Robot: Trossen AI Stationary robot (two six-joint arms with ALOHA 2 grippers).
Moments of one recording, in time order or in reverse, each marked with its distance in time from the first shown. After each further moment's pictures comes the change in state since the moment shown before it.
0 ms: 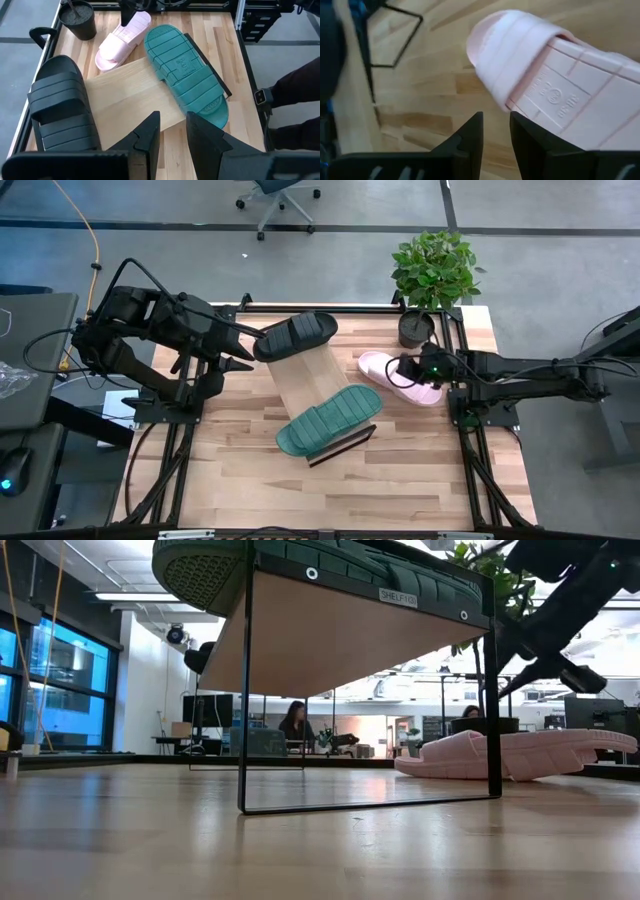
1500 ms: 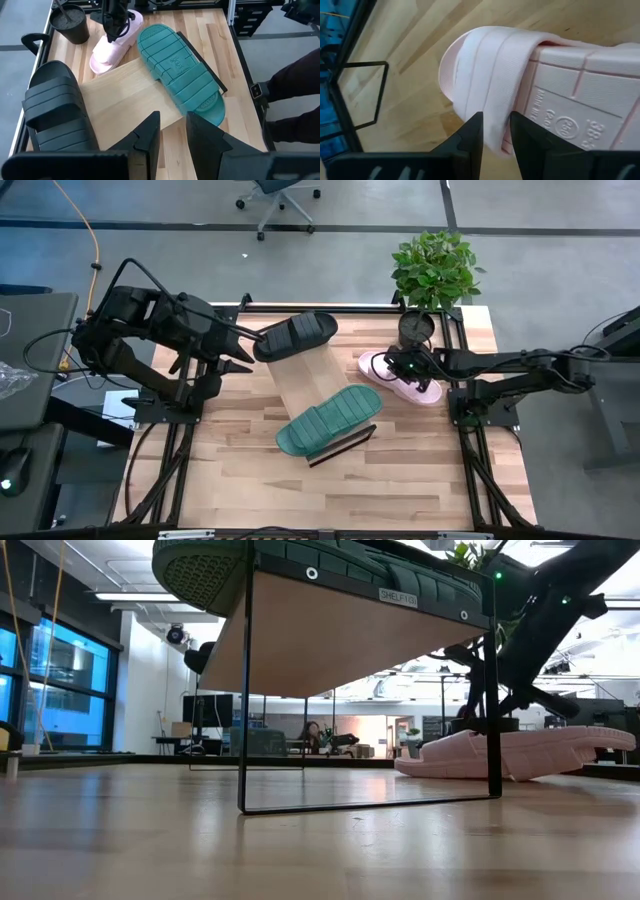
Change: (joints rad) left arm 0.000 0.000 0.000 -0.001 0.031 0.051; right arm -0.073 0.302 0.000 0.177 0.023 0.253
